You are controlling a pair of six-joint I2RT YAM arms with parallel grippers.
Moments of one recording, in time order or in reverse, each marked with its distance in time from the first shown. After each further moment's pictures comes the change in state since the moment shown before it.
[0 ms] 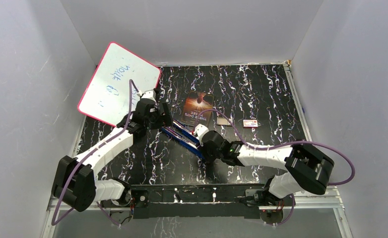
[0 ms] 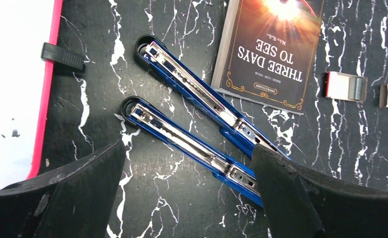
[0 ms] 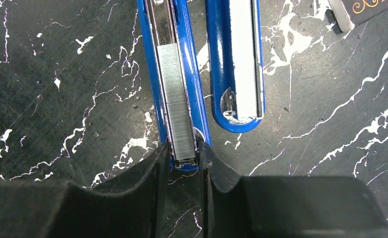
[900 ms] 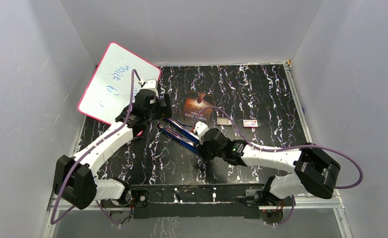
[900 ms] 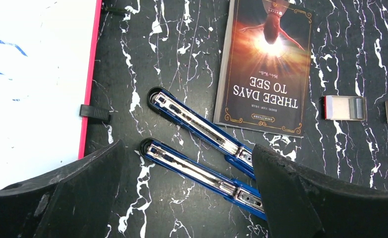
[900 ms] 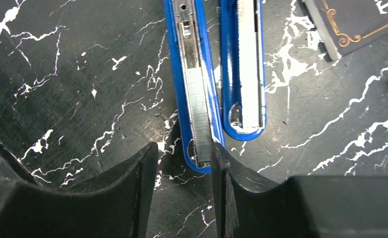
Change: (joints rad) left arm -0.010 0.014 0.139 -0.024 -0.068 0.148; right arm 0.001 -0.064 0.024 -0.016 -0.044 -0.019
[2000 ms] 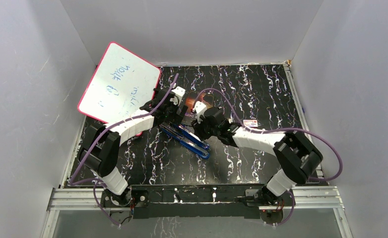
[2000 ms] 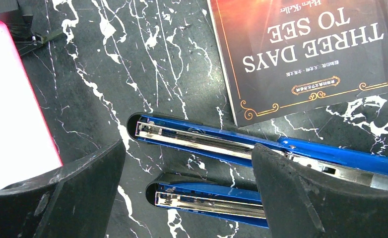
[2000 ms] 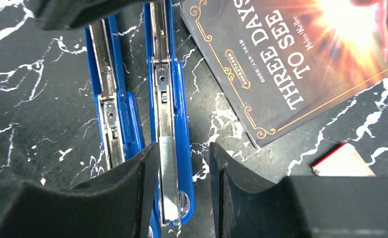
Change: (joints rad) left arm -0.066 0.368 0.099 0.072 0.043 0.451; right arm -0.225 0.243 0.192 0.134 -0.129 -0.123
